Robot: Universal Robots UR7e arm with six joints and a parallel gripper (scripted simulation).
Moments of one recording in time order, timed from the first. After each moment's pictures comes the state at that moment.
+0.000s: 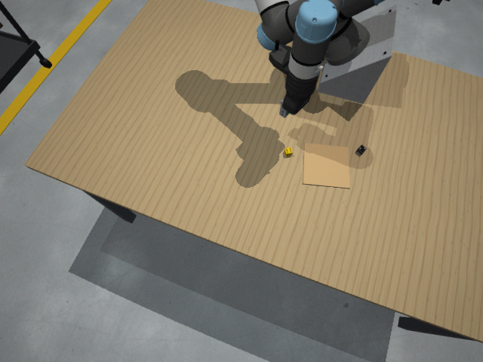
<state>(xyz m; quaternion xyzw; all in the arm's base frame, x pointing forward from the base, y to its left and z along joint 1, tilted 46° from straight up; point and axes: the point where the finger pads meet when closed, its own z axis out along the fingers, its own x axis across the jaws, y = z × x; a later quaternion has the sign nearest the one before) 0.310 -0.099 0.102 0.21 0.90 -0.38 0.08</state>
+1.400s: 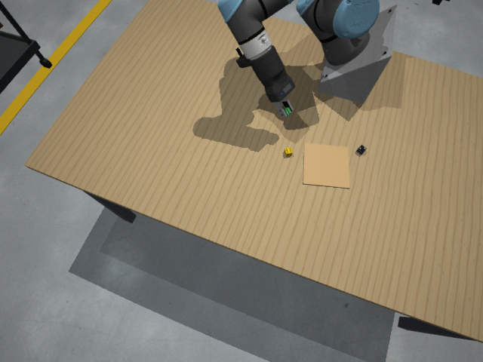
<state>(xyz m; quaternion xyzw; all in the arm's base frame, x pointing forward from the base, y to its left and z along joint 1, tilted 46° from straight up) 0.307 -0.105 0.103 0.16 0.98 -0.02 0.15</state>
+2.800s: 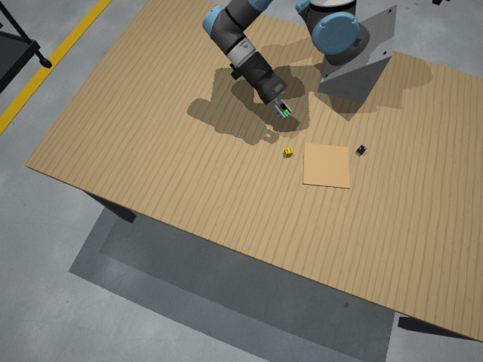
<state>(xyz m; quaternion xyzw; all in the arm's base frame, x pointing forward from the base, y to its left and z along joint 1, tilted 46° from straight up) 0.306 -0.117 0.097 0.14 0.97 0.13 0.17</state>
